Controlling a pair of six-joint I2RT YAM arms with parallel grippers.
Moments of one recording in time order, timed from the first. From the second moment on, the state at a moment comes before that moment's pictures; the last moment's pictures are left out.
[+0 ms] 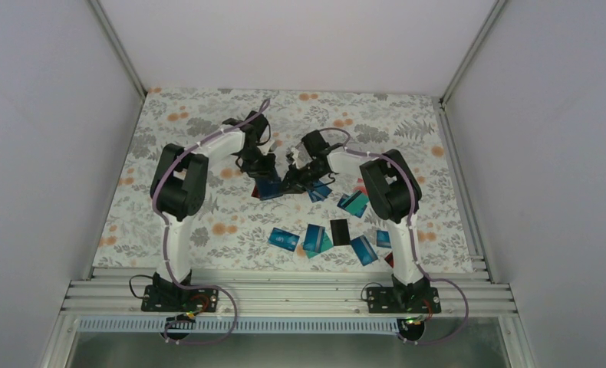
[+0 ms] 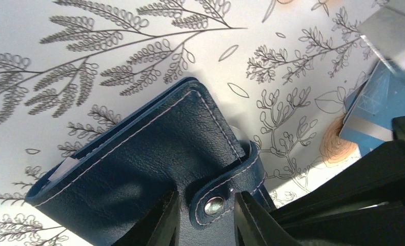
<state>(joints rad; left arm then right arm) -0.40 2.12 1.59 -0.90 0.36 -0.22 0.54 2.20 1.44 -0.45 -0.87 0.51</state>
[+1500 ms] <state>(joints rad) -0.08 1.22 0.70 -0.04 -0.08 -0.10 0.23 1.42 1.22 -0.37 -0.01 0.26</state>
